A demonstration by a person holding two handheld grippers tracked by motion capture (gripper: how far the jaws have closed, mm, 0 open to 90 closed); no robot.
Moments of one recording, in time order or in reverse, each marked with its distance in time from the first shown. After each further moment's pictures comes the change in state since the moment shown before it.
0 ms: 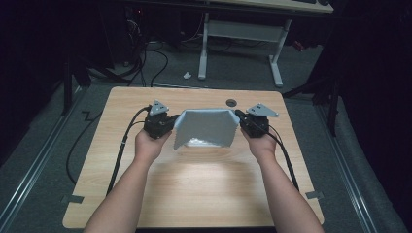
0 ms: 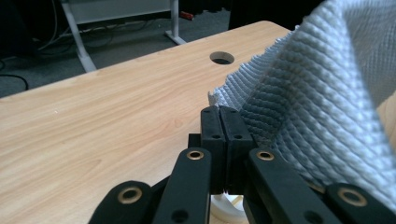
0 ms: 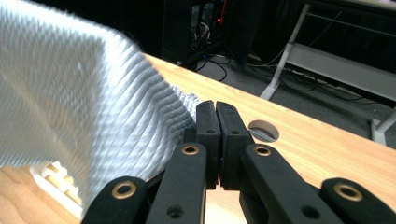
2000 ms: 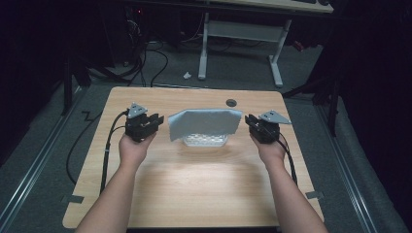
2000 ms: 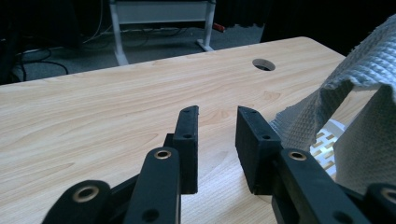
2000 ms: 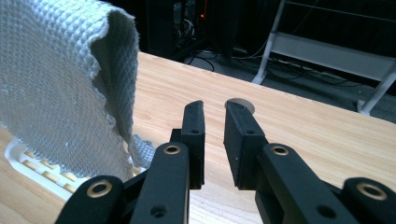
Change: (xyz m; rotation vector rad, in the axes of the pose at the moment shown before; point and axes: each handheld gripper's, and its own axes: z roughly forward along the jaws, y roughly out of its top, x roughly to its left) left arm 0.033 -0.023 -0.035 -0.055 0.114 -0.108; right arm -0.021 -0.026 -0.019 0.001 -0.056 0.074
